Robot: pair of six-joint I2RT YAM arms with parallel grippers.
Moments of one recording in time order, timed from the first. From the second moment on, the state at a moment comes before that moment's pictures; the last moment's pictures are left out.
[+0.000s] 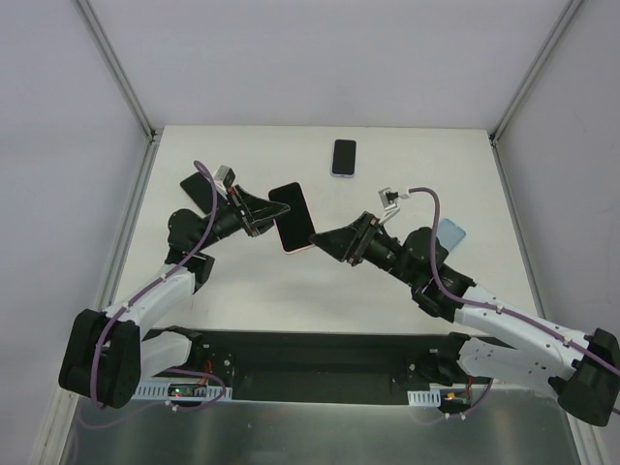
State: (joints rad) left arm -0.29 1.12 0.50 0.89 0.77 -1.74; right arm 0.94 0.94 0.66 0.32 -0.09 1.03
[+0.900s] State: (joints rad) left arm -0.27 1.11 0.47 0.94 0.74 -1.73; right arm 0.94 1.04 0.66 0.43 -0.08 1.15
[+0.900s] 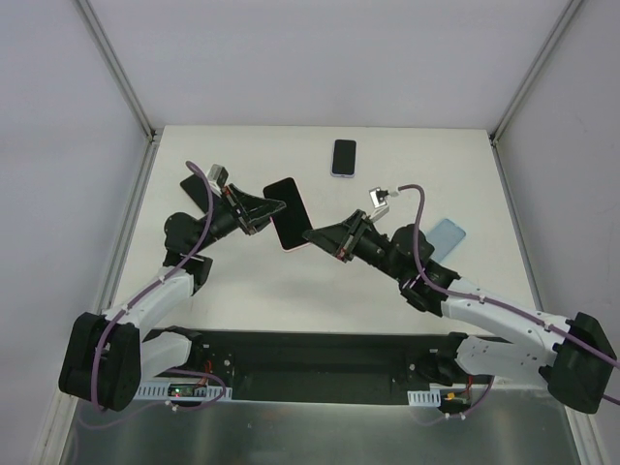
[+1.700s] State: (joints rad) left arm -0.25 1.17 0.49 1.07 0.79 -1.84; right arm 0.82 1.11 0.76 0.37 -0.33 1.13
